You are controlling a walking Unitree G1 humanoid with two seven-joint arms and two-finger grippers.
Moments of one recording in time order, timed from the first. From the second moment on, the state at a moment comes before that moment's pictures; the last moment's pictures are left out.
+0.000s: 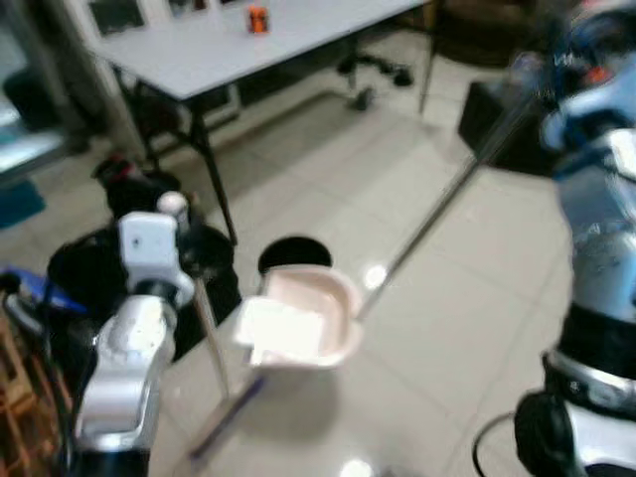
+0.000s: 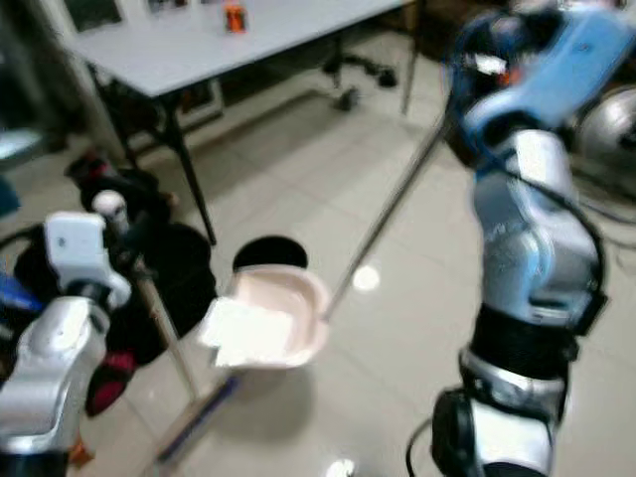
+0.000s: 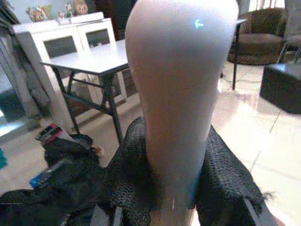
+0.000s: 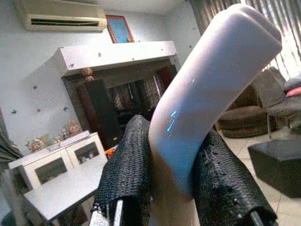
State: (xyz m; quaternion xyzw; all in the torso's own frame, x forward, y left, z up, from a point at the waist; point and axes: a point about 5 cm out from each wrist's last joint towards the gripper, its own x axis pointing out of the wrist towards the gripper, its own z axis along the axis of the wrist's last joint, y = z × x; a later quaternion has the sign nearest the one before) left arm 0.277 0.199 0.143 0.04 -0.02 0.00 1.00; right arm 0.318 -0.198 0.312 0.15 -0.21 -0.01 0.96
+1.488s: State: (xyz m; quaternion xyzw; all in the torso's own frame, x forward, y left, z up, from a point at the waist) left arm 0.279 0.201 0.143 0.04 -0.02 0.00 1.00; right arm 0.318 -0.191 0.314 0.15 -0.23 0.00 0.96
